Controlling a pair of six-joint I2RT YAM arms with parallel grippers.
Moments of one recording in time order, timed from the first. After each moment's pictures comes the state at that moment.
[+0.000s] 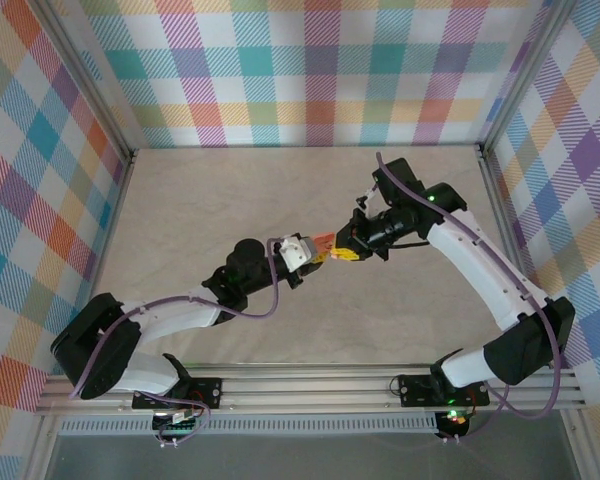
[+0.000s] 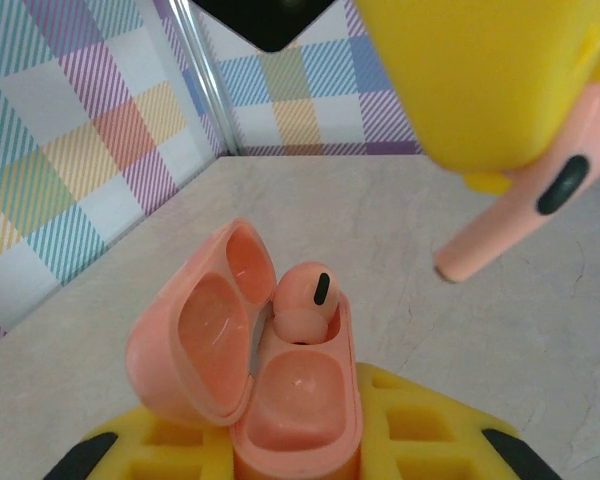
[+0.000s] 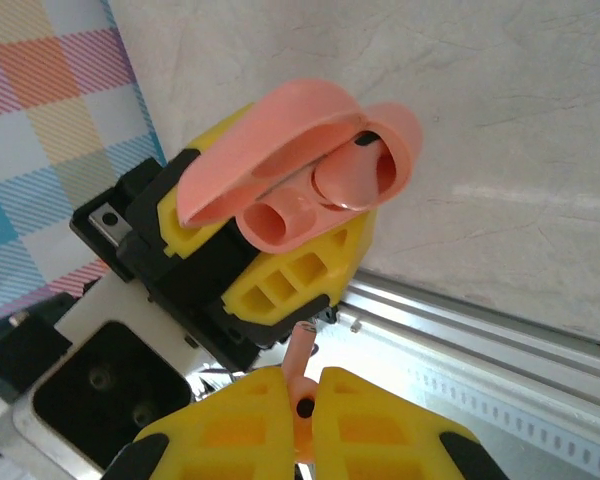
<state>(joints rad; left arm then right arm) -0.80 1.37 0.61 0.63 0.23 0.30 0.51 1.42 1.45 -1.12 -0.68 0.86</state>
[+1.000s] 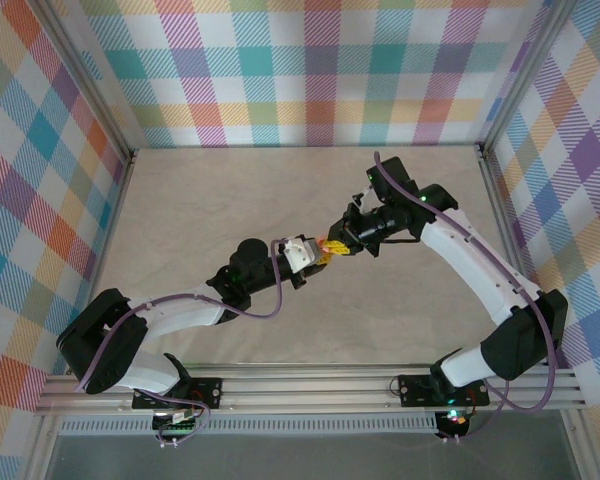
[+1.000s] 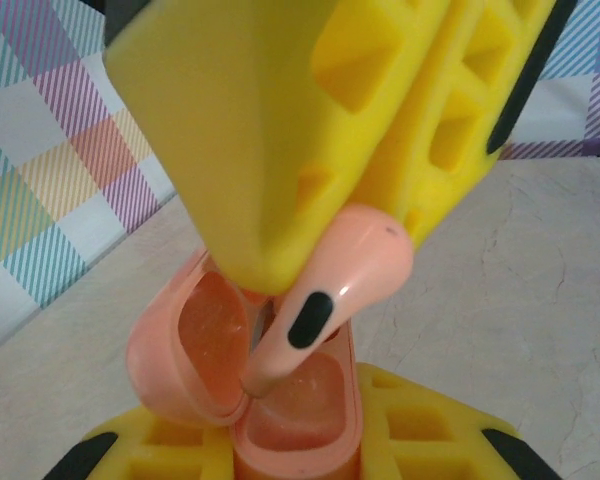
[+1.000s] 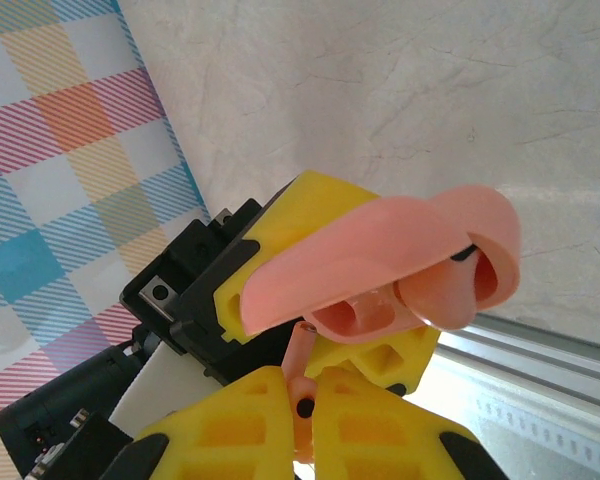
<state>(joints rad) -0.80 1.40 0.62 0.66 0.28 0.31 0.53 1.45 1.43 -1.00 -0.68 1.00</state>
